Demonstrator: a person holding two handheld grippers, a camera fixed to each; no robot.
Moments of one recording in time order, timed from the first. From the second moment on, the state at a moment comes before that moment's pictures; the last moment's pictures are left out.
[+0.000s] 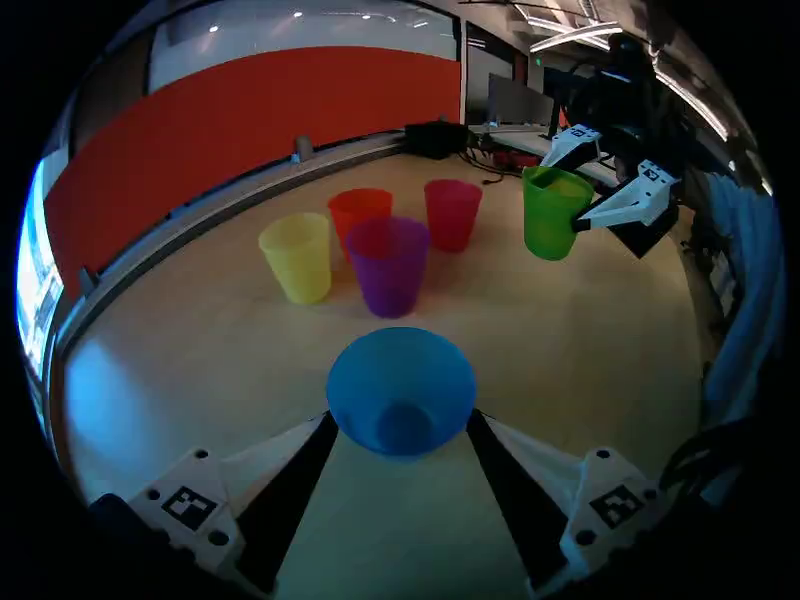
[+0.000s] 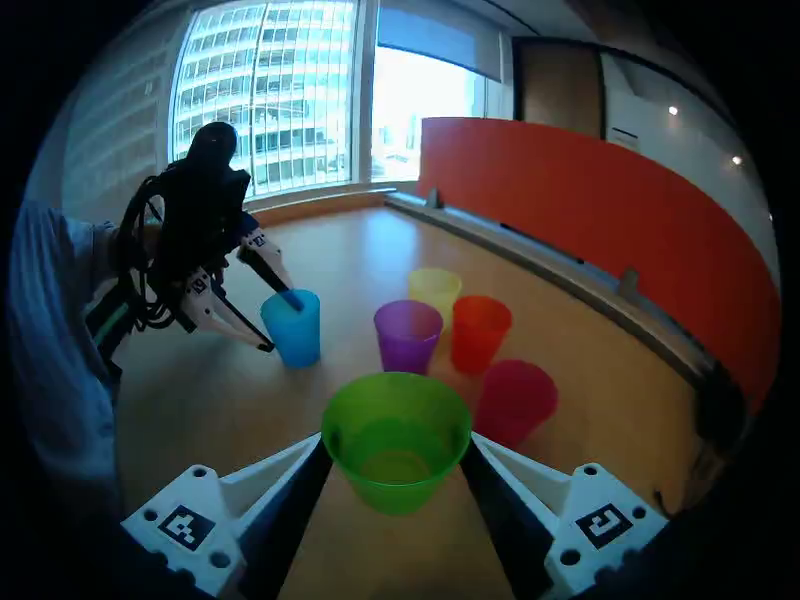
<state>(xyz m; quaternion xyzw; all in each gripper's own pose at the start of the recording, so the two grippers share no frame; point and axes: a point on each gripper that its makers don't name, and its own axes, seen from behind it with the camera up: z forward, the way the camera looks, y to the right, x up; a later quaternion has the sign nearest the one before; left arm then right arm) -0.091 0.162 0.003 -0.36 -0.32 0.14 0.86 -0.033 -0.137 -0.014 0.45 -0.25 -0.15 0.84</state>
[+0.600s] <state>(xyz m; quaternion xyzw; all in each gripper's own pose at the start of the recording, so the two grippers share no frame) -0.091 0.142 -0.024 -0.35 -0.33 0.14 0.87 -0.066 -0.150 -0.014 0.45 -0.27 -0.17 0.83</state>
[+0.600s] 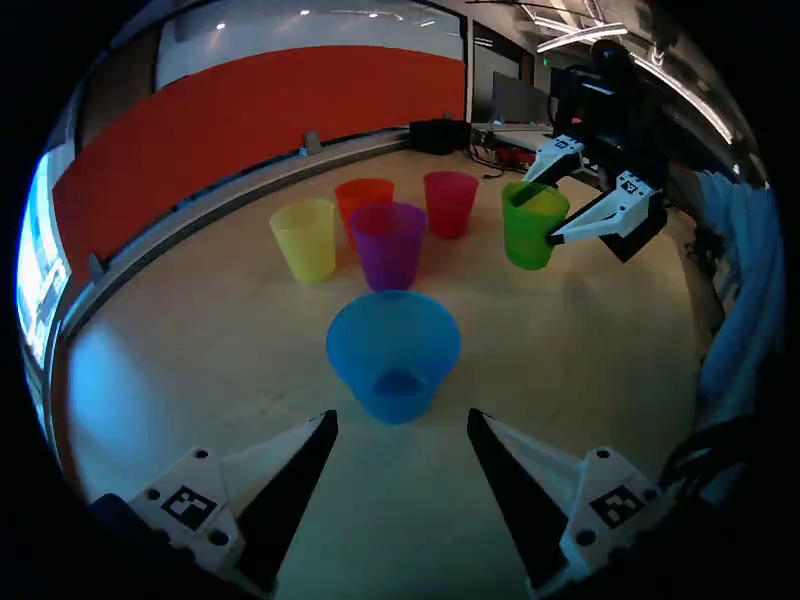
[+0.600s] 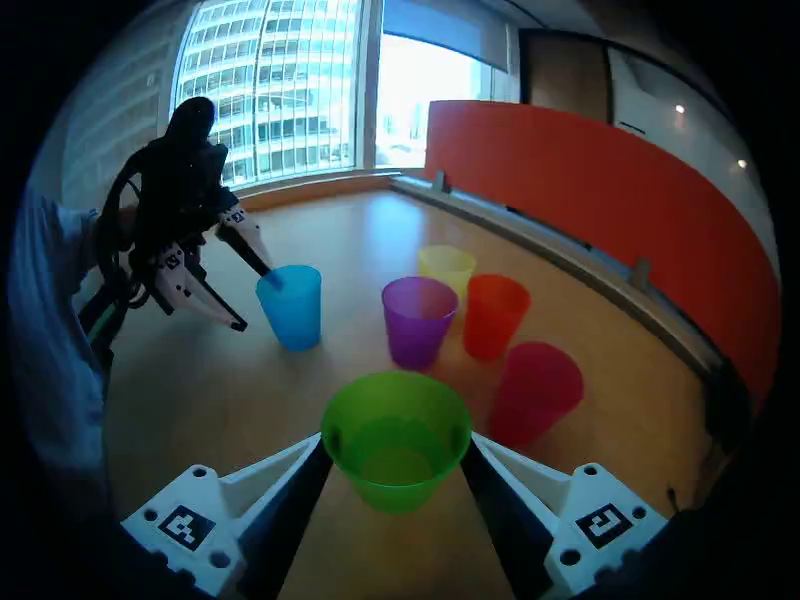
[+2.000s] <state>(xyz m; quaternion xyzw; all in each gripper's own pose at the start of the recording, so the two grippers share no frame) -0.085 0.137 -0.035 -0.35 -0.32 0.13 0.87 -0.094 -0.149 -0.015 0.44 -0.28 -0.17 0.83</state>
